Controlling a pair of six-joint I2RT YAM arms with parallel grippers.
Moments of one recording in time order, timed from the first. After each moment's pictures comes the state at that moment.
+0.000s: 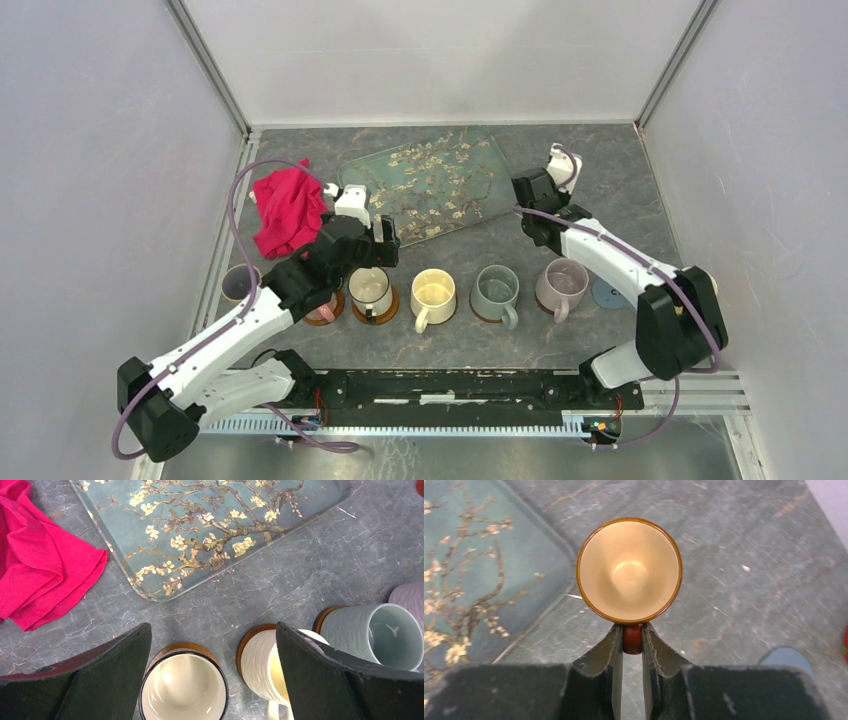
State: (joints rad) left arm -0.74 0.96 0.82 -0.39 -0.39 -0.42; right arm 0.46 1.50 1.01 -0.29 0.76 0.53
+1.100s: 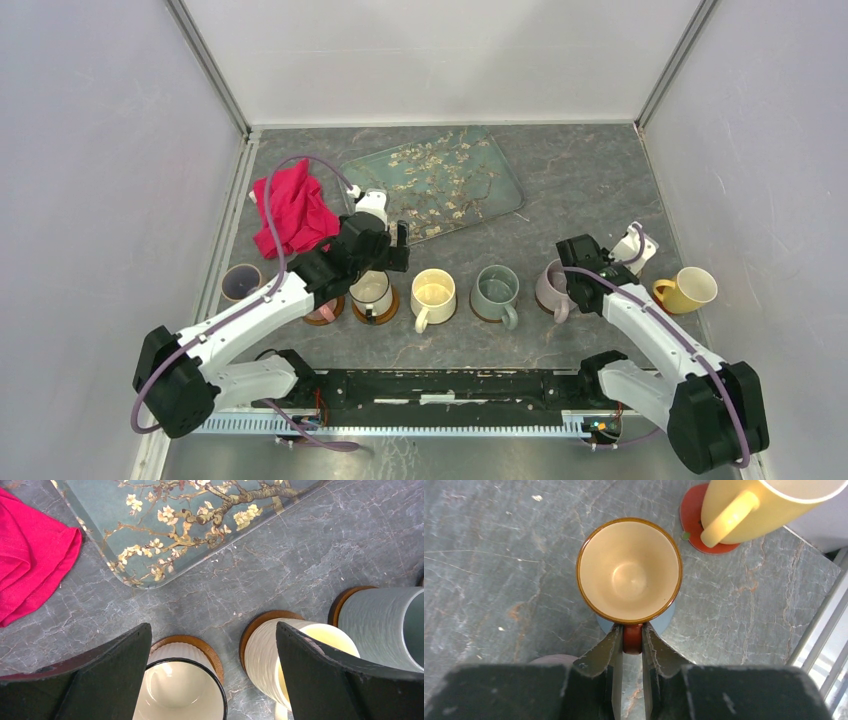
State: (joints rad) left arm -0.74 1.11 0.81 -0.36 -0.34 -0.42; right arm 0.30 1.02 0.56 -0.69 0.95 1.00
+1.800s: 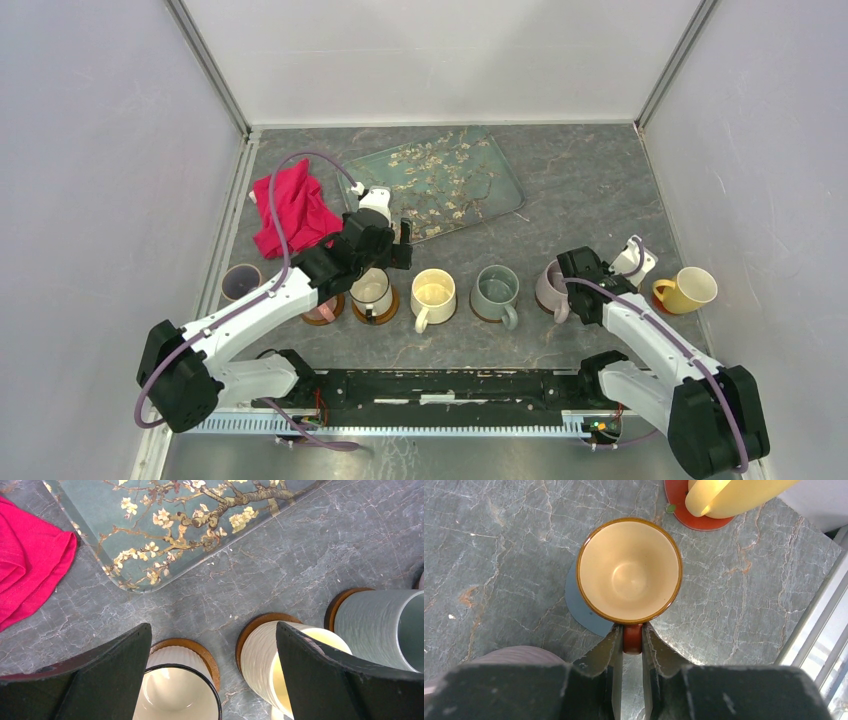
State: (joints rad) left arm -0.74 1.15 0.84 -0.36 -0.33 -0.42; right arm 0.29 0.99 0.46 -0.69 0.92 1.02
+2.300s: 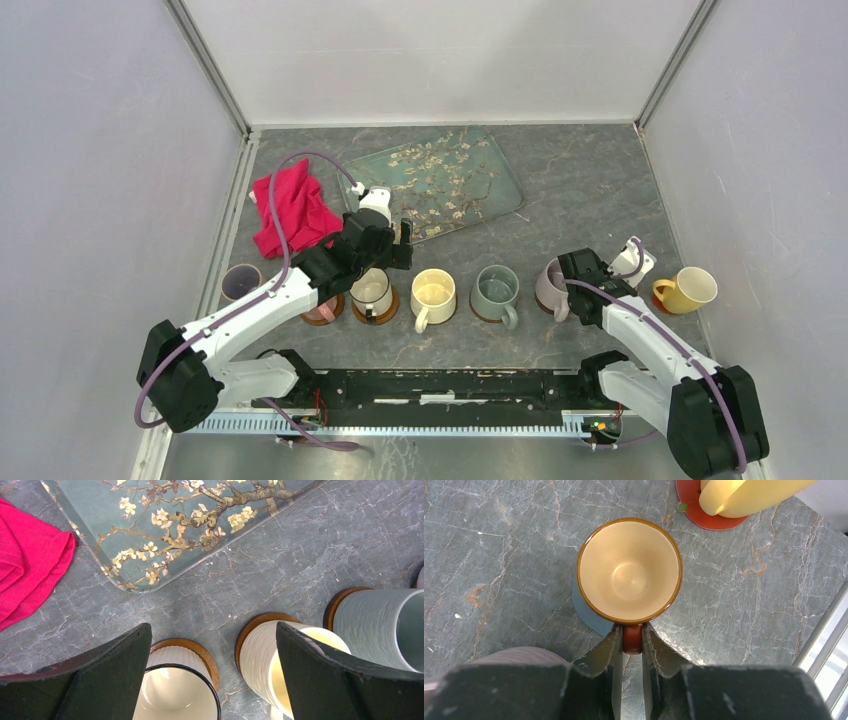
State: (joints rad) left arm -0.74 1.15 0.84 -0.36 -0.33 -0.42; right arm 0.28 0.98 0.42 -0.61 0.90 0.99
